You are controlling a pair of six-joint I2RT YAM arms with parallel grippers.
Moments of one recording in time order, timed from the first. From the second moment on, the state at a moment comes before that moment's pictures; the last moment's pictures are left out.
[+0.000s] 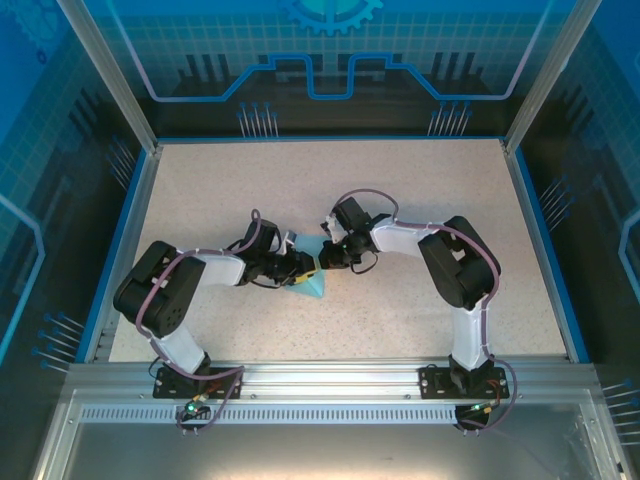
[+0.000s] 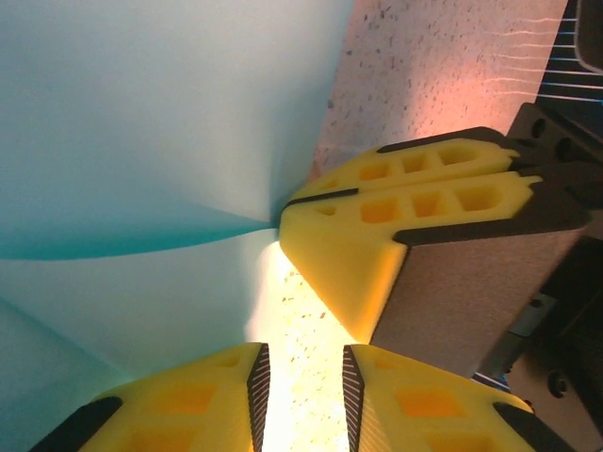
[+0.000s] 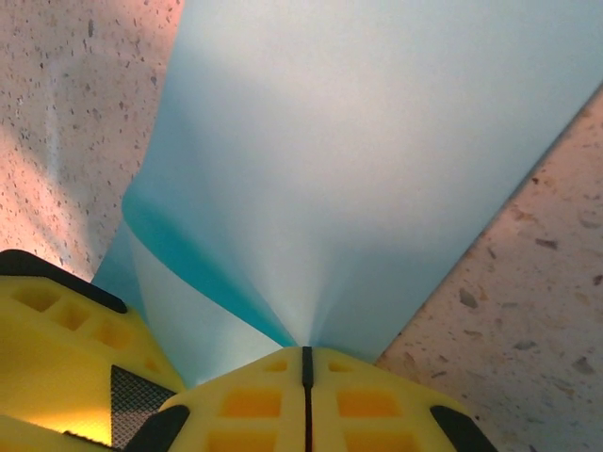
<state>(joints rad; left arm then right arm) -0.40 1.70 0.66 0.18 0.70 -0.95 0.61 1.99 1.21 -0.37 -0.46 0.43</state>
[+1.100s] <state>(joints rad) -0.40 1.72 0.67 0.11 0.68 -0.93 0.61 2.01 1.22 -0.37 -0.47 0.42</state>
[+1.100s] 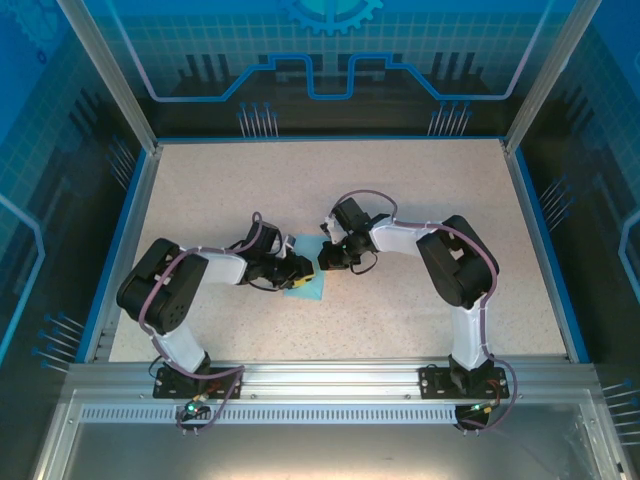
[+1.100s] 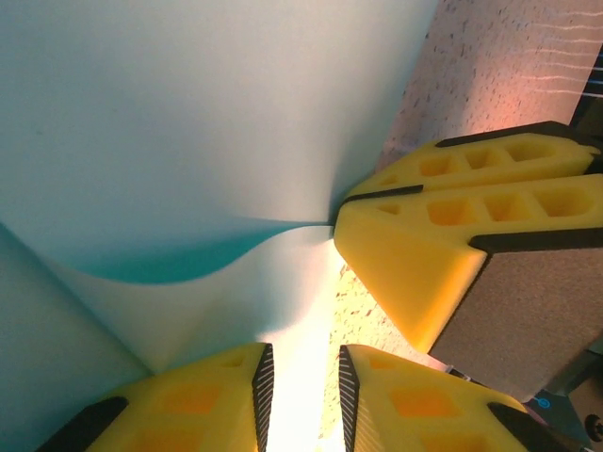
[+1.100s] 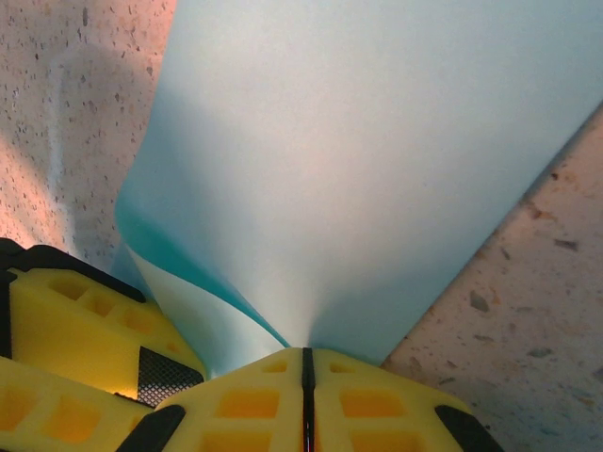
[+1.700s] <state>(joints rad) -0.40 1.74 0.69 0.07 0.67 -0.92 0.61 1.93 1.16 -0.35 -0.43 0.47</state>
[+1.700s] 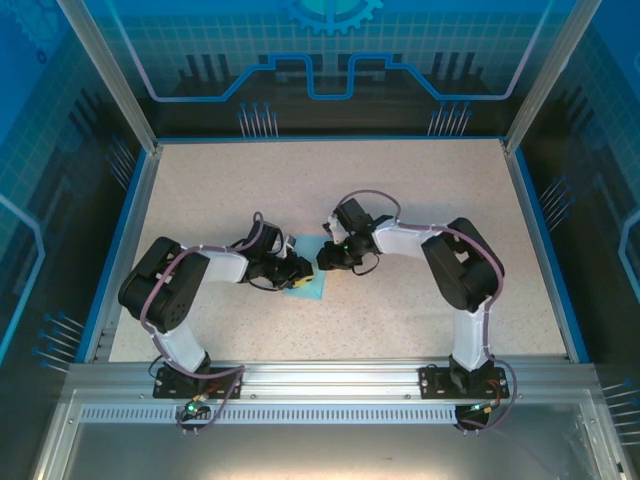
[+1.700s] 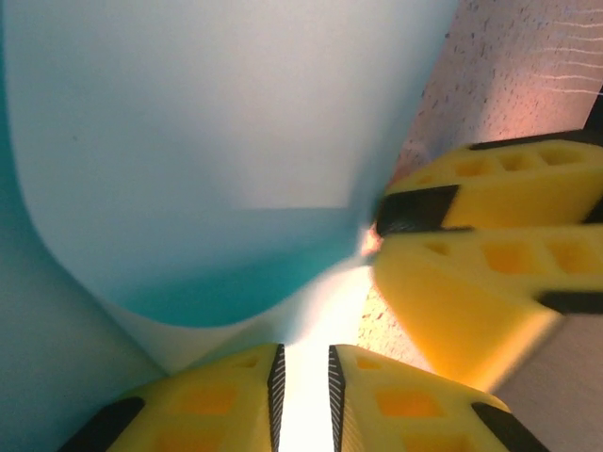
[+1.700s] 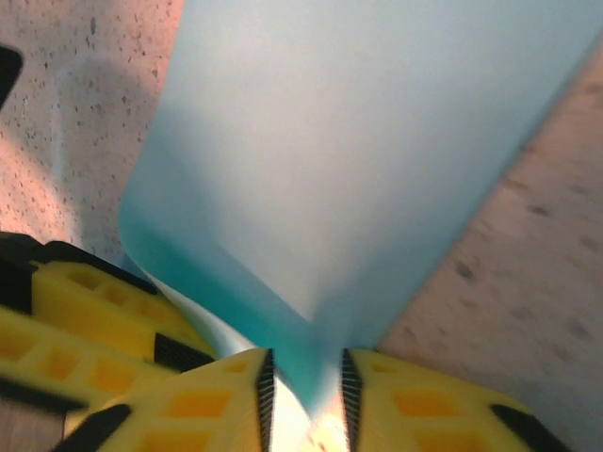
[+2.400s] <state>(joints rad) -0.42 1.74 0.73 -0.03 0.58 -0.89 0.78 1.76 0.97 -0.25 -0.36 0.64</state>
